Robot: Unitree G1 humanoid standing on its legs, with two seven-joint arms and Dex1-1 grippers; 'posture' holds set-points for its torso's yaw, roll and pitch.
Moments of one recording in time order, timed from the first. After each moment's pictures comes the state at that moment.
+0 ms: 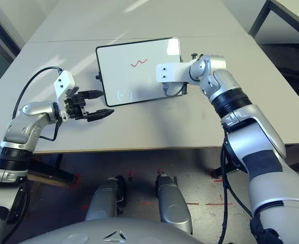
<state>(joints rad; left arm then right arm) -0.47 0.62 -0.06 0.10 -0.35 0.38 -1.02 -1.10 -0.52 0.49 0.70 -0.60 0.18 0.91</state>
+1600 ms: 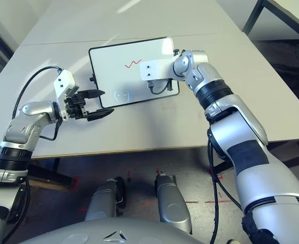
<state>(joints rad) -0.47 0.62 -0.06 0.09 -0.35 0.38 -1.01 -1.20 -0.43 0.52 0.87 -0.63 0.05 0.86</state>
